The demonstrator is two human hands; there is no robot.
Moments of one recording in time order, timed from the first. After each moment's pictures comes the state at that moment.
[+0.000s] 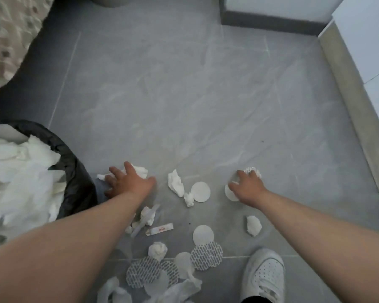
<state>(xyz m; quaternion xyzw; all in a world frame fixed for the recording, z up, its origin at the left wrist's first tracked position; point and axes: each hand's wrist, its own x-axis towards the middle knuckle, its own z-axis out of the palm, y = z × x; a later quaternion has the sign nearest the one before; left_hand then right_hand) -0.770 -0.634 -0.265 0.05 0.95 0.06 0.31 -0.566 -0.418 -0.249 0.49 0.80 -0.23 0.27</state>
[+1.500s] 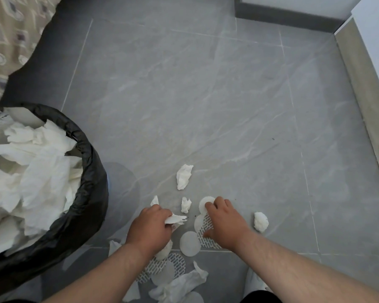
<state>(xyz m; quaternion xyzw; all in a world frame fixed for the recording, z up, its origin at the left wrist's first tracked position) -0.677 -0.705 -0.252 0.33 0.88 0.14 0.32 -0.550 -0.535 -0.252 0.19 0.92 -0.16 0.30</state>
